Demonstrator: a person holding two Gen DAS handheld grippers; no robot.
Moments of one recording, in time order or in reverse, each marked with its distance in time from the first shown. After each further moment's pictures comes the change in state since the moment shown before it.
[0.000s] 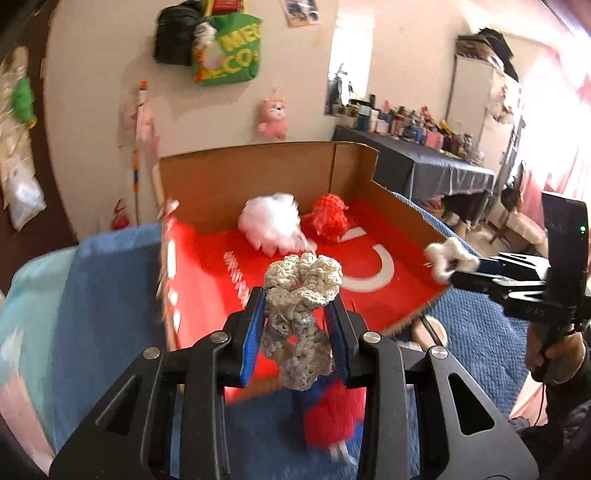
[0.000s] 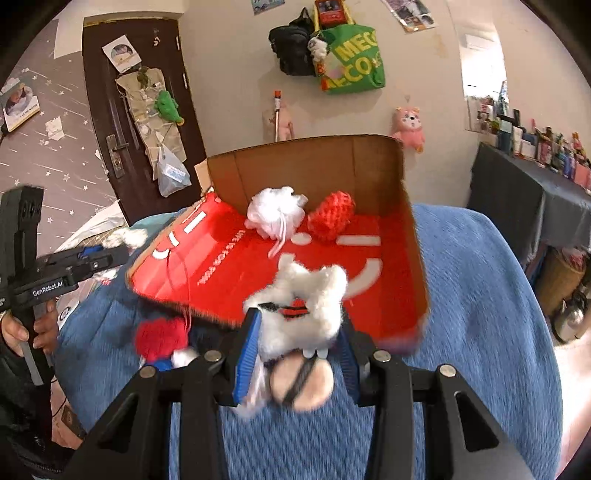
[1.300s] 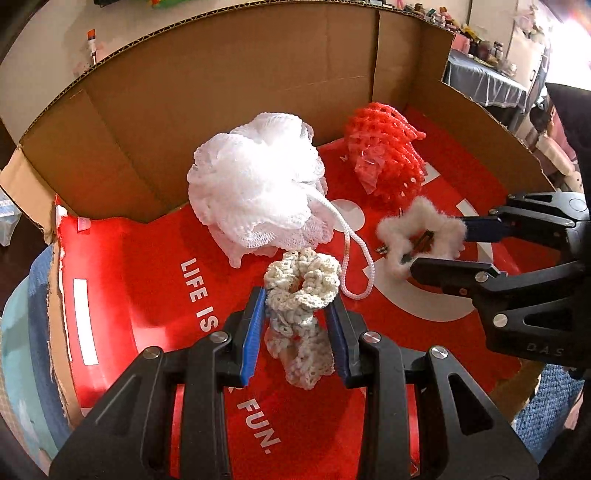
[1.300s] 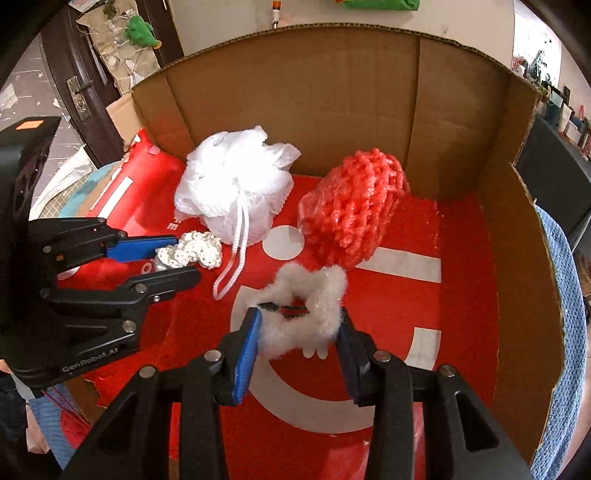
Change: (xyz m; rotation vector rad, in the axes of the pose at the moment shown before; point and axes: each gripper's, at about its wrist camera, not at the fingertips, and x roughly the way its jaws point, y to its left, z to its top) left arm 0.196 0.001 0.040 0.113 0.403 0.076; right arm 0.178 -0.018 0.068 -0.031 0.362 -0.014
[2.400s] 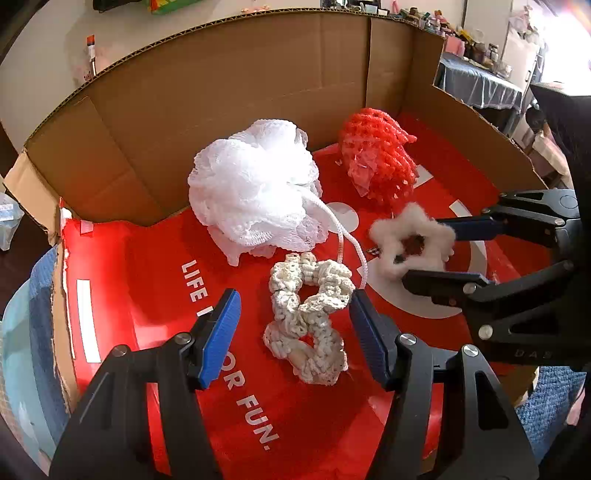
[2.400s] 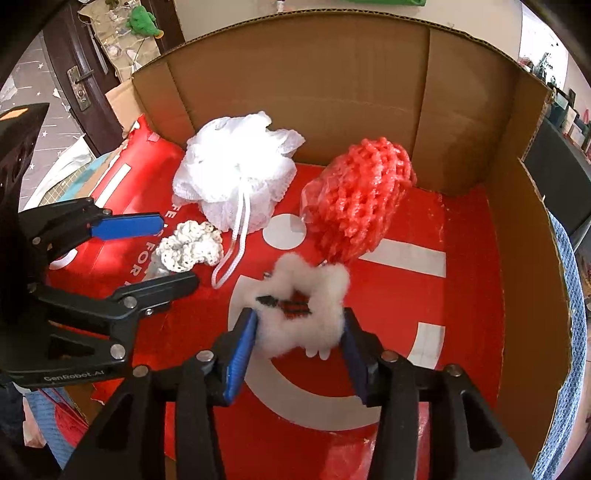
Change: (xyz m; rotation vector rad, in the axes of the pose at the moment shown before) left arm -0.008 -0.004 -0.005 0.010 -0.027 -0.003; right arm 0.006 0.002 0.000 -0.026 0.031 -0.006
